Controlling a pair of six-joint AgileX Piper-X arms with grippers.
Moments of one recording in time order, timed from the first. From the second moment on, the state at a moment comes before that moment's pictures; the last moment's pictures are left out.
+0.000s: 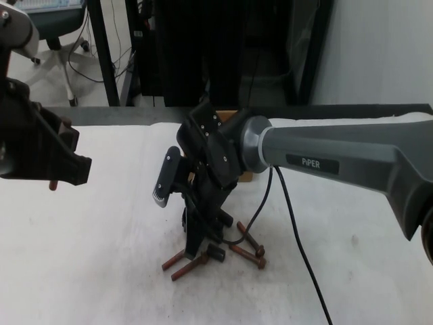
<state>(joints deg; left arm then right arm) -13.7 49.9 -50.9 44.6 1.0 11.4 40.8 123.8 -89.8 35.2 -3.0 -33.8</state>
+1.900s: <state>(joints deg) -13.7 68.5 -43.4 -49.8 60.4 -47.2 36.3 70.4 -27.5 -39.0 -17.3 4.7</state>
